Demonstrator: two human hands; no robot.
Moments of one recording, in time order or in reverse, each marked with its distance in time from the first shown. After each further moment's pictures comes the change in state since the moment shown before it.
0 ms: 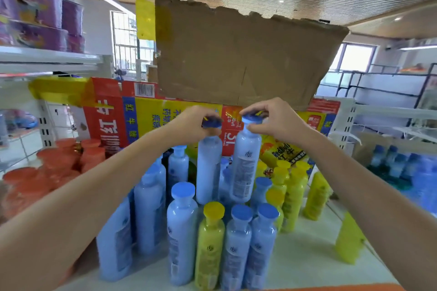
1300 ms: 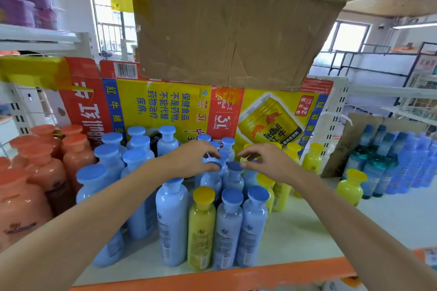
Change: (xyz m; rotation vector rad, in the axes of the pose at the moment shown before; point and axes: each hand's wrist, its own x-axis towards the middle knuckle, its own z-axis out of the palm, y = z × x) left_hand -0.033 -0.015 0.076 0.049 -0.367 -0.044; right_hand -0.061 0.068 0.069 -0.018 -0.259 0.170
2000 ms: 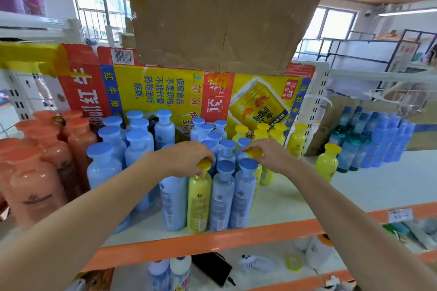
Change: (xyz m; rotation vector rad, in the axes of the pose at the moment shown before) left_hand -0.048 0.029 0.009 0.286 -0.240 0.035; right_hand -0.049 -0.003 0.010 -0.167 -0.048 0.205
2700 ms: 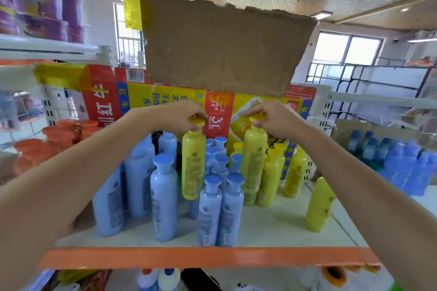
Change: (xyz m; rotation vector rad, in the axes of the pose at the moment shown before) left_hand -0.003 0.021 -0.096 -0.034 0.256 -0.136; right_hand 0.002 -0.018 -0.113 -0.066 0.244 -0.224
